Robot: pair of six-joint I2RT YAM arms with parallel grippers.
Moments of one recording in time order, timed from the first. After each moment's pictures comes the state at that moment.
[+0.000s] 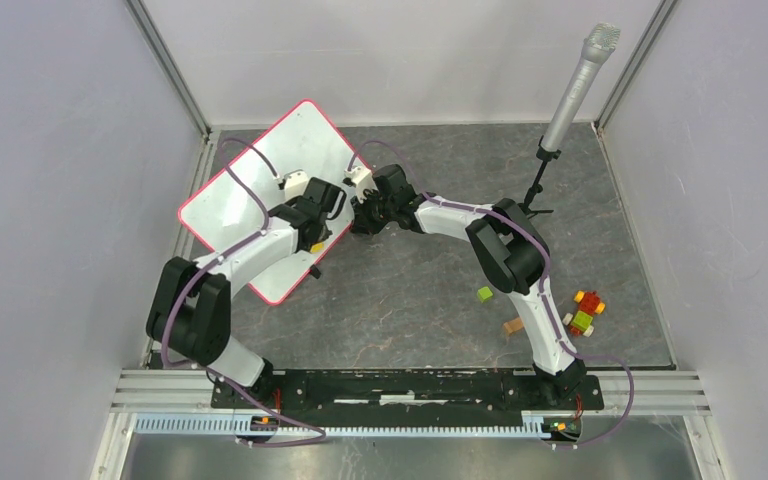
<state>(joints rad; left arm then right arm) -0.44 1.54 1.02 -0.50 -0.55 -0.72 0.69 2.29 1.61 0.00 -0.36 -0.04</state>
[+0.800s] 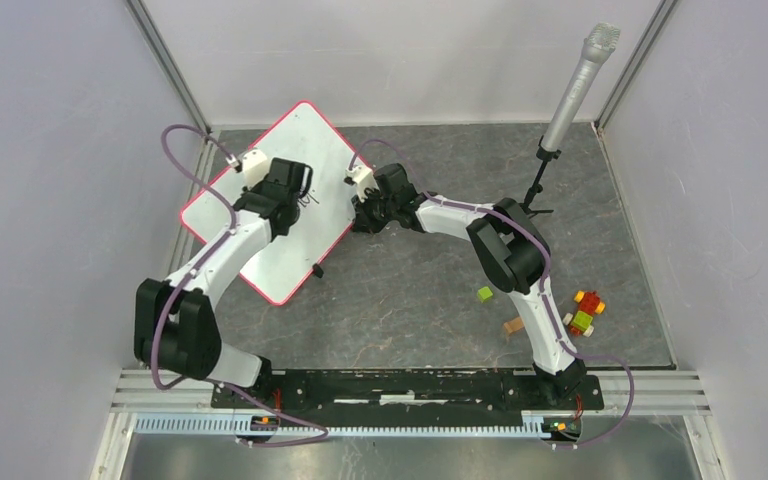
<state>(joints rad) -0.28 1.43 1.09 -0.54 -0.70 -0.69 0.68 2.29 1.61 0.00 -0.36 -0.05</state>
